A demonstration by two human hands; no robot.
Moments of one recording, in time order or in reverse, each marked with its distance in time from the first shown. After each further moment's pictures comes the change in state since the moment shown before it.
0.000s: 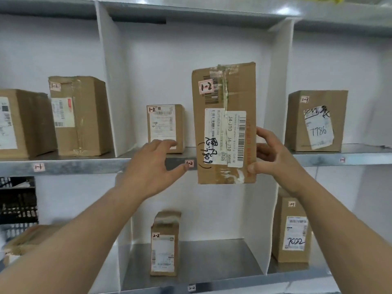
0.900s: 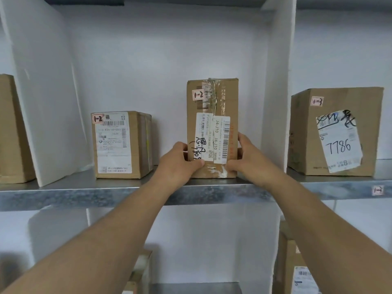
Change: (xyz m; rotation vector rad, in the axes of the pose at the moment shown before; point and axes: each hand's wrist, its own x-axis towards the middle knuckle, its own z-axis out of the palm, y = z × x) left_hand 0.146 0.070 0.123 -0.533 -0.117 -0.311; right_hand 0.147 0.091 -0.053 -0.253 -0.072 0.142
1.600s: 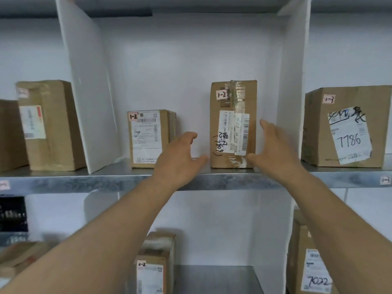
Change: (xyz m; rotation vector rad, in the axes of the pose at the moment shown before) left_hand -0.046 -0.002 -0.048 0.296 0.129 0.209; right_hand -0.045 -0.043 0.010 -0.498 0.323 0.020
